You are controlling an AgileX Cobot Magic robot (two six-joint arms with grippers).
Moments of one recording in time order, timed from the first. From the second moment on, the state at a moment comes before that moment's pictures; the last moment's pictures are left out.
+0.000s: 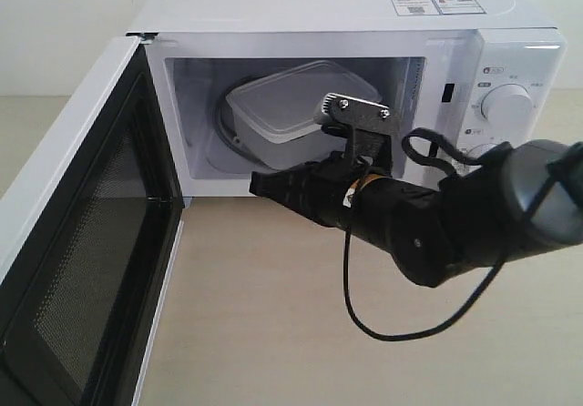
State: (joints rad) left arm -0.02 0.00 0.00 -0.09 0.31 0.01; right arm 0.71 1.89 -0.82 0.27 -0.54 0.32
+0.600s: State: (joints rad) left arm -0.02 0.00 0.00 -0.09 0.31 0.01; right arm 0.63 2.04 -1.06 0.28 -0.49 0.28
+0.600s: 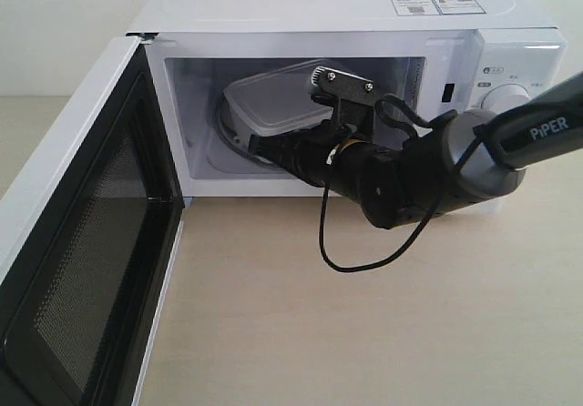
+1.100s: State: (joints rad) left arm -0.02 0.00 0.00 -0.09 0.31 0.01; right arm 0.64 1.83 -0.83 0.28 -0.32 0.15
